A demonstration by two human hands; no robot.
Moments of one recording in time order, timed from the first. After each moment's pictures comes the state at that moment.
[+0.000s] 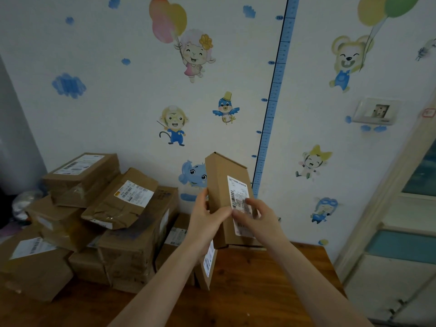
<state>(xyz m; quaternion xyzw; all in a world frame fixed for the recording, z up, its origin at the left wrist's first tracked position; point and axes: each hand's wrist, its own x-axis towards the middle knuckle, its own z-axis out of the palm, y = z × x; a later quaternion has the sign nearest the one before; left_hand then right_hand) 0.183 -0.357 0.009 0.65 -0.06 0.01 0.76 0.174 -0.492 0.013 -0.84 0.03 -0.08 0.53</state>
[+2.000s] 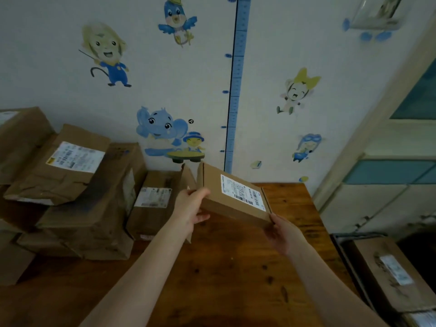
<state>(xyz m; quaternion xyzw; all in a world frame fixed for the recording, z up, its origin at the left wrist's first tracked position) 0.234 -0.396 -0.090 0.64 0.17 -0.19 0.73 0.171 -0.601 -0.150 -0.39 0.46 0.01 0.80</state>
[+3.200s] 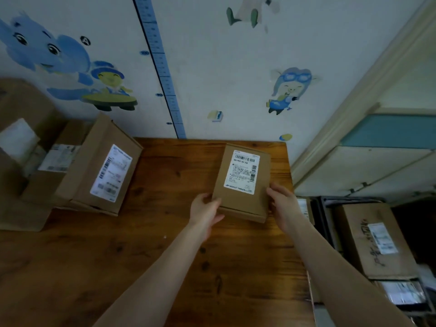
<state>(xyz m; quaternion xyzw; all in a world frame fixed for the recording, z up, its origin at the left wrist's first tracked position) 0.224 -0.608 -0.243 0.64 0.30 -0.27 0.66 0.211 -0.786 -0.263 -0.55 0.43 0.05 0.72</state>
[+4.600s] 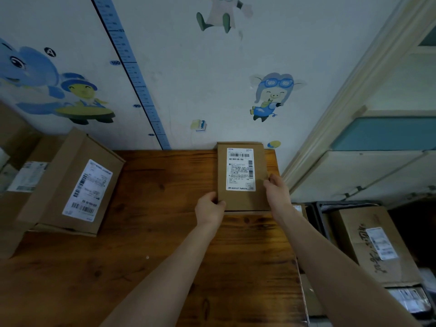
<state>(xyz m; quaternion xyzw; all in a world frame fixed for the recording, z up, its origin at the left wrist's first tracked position) 0.252 -0.662 -0.269 0.82 0.16 -0.21 0.51 0.251 -0.808 -0.254 -0.66 0.38 0.03 0.64</state>
